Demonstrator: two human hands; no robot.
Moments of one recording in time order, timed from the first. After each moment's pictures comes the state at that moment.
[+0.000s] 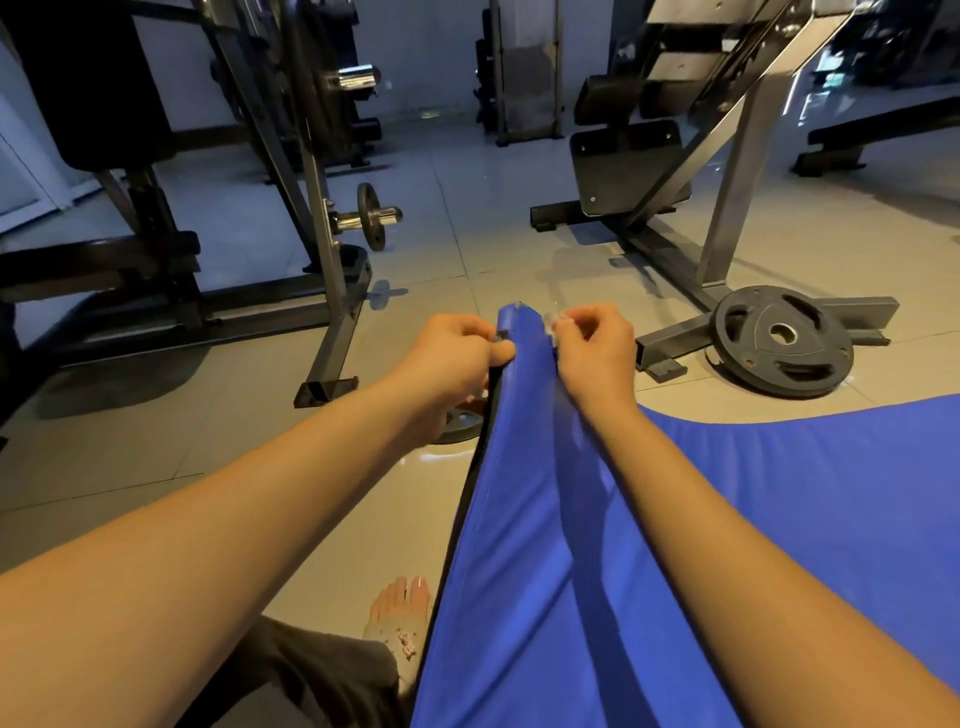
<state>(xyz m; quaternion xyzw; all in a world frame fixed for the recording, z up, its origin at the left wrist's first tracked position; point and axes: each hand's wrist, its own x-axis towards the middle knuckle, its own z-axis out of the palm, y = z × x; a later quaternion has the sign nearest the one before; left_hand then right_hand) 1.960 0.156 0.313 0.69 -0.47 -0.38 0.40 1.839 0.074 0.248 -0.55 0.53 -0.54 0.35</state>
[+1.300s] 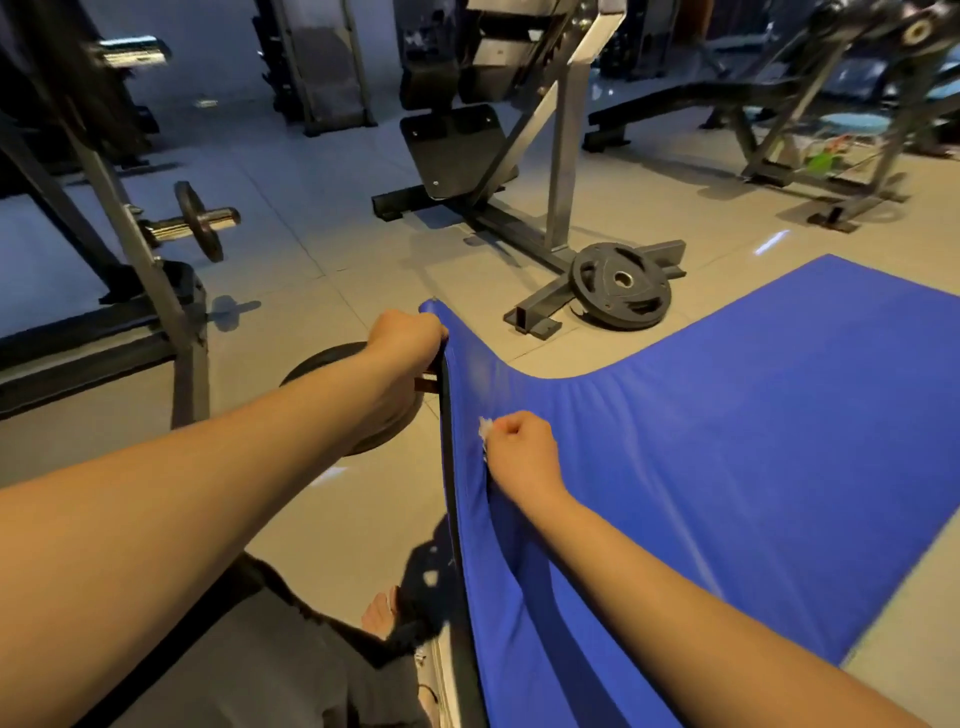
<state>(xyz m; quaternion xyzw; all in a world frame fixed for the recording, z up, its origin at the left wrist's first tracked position) 2.011 0.106 0.277 0.66 -0.45 -0.47 0.38 1.902 0.168 0.157 -0.47 0.69 -0.42 0.36</state>
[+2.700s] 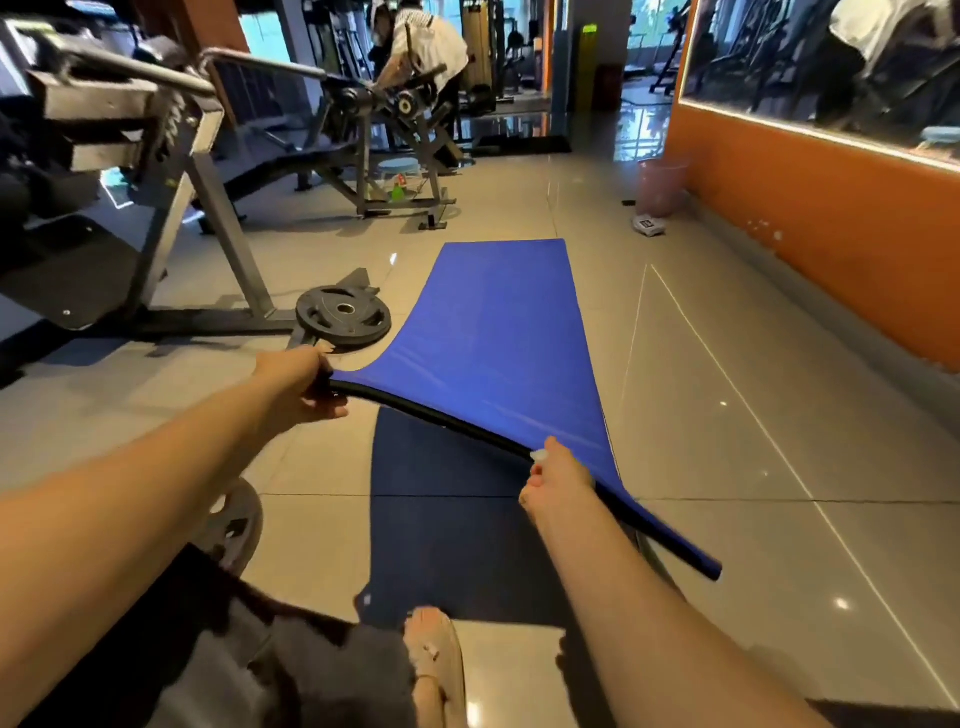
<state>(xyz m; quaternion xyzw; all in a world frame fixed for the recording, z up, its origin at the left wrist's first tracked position) 2.102 0.102 0.292 0.49 -0.63 -0.58 0.16 2.005 0.340 0.164 0.31 0.45 -0.80 0.25</state>
